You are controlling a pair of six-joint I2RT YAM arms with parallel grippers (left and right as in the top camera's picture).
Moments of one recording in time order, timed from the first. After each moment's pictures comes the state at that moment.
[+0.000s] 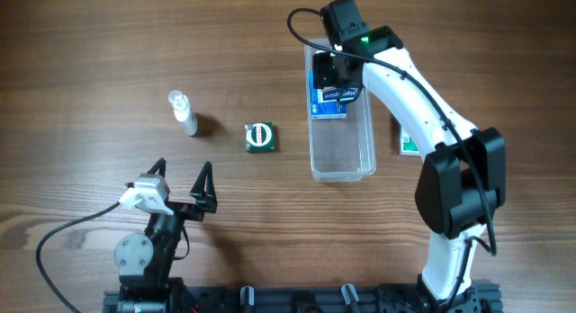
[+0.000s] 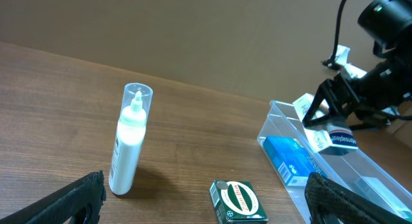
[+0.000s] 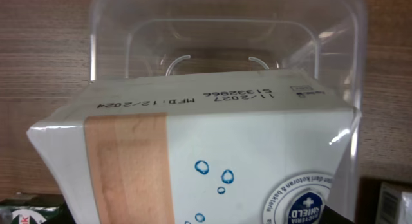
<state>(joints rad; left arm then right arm) 0.00 0.01 0.01 -0.05 0.20 -0.32 0.40 2.07 1.76 -0.88 0.09 0.32</state>
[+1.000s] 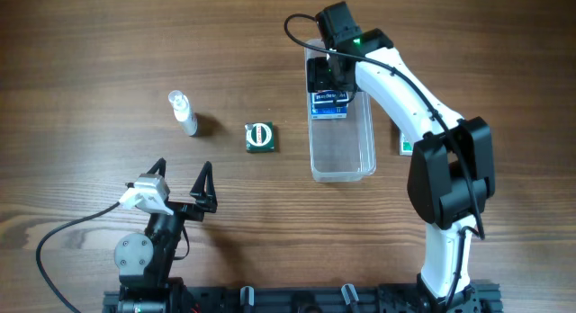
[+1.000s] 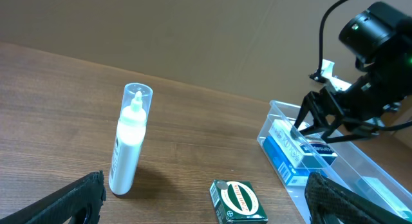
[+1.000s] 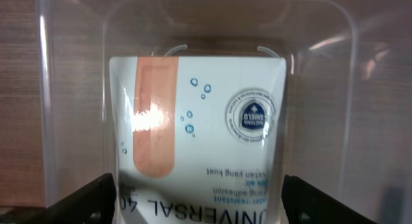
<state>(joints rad) 0.00 0.01 0.01 -0.05 0.20 -0.32 0.40 2.13 1.78 -0.88 0.08 0.32</state>
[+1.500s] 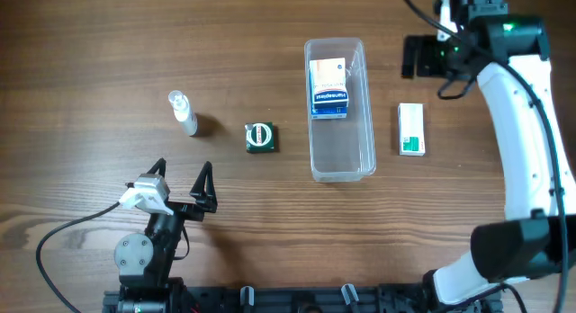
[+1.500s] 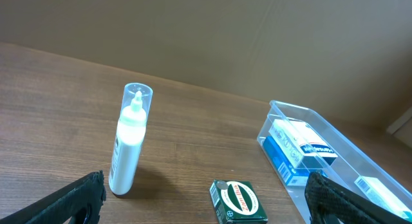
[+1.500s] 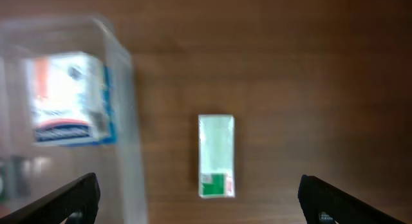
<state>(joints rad) 0.00 0.01 0.01 -0.05 0.20 -0.32 0.06 1.75 1.80 -1.22 0.07 0.09</state>
